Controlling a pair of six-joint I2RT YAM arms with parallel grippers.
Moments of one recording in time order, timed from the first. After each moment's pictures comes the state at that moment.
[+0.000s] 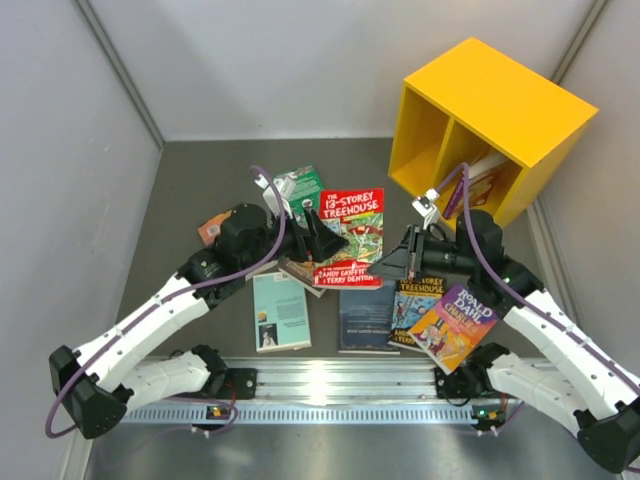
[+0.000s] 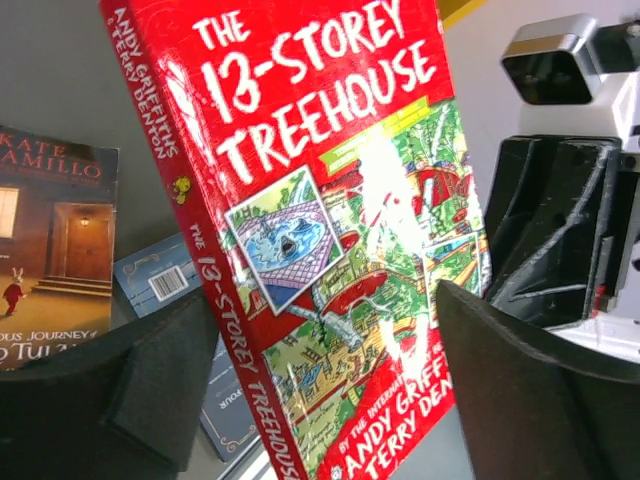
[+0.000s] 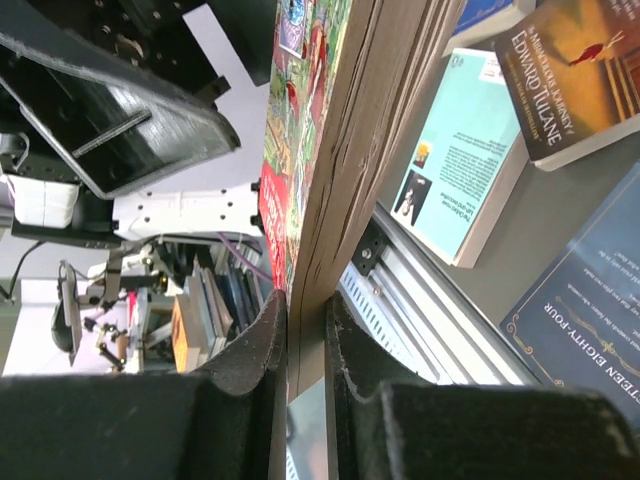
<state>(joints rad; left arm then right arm) -0.75 1.02 0.96 -0.20 0.18 -0.71 0.55 0.85 0.80 -0.28 -0.67 0.89</state>
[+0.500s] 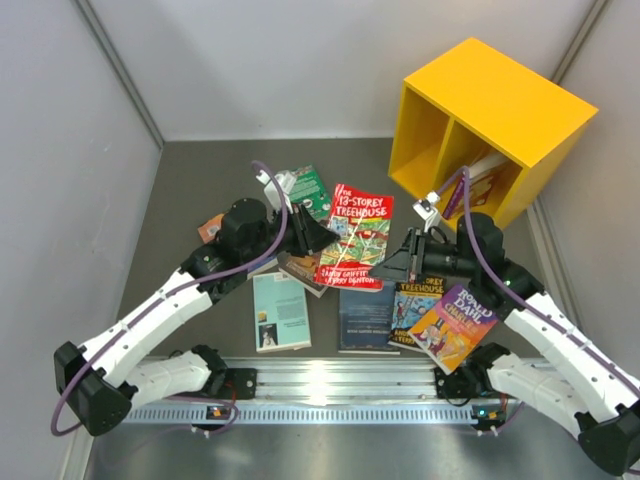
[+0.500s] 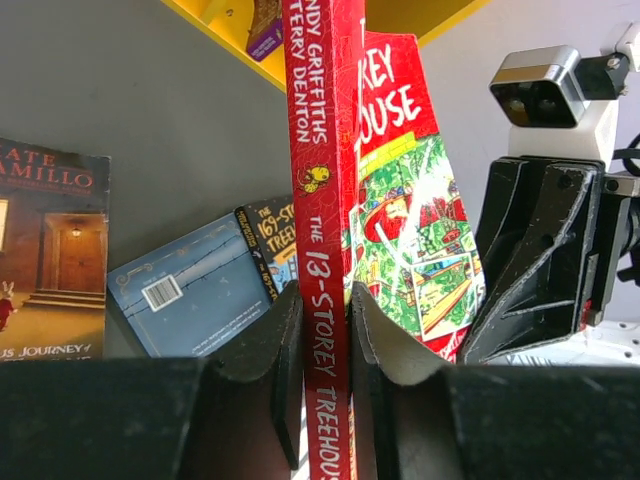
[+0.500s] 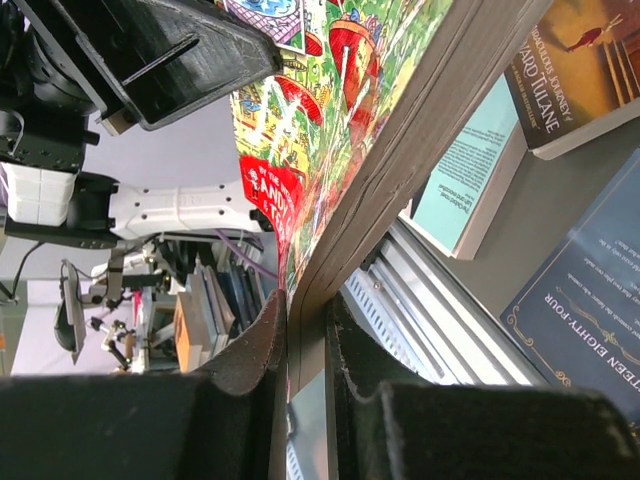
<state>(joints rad) -0.72 1.05 0.96 -0.17 0.24 -0.72 0.55 0.83 0.78 -0.27 -0.68 0.90</state>
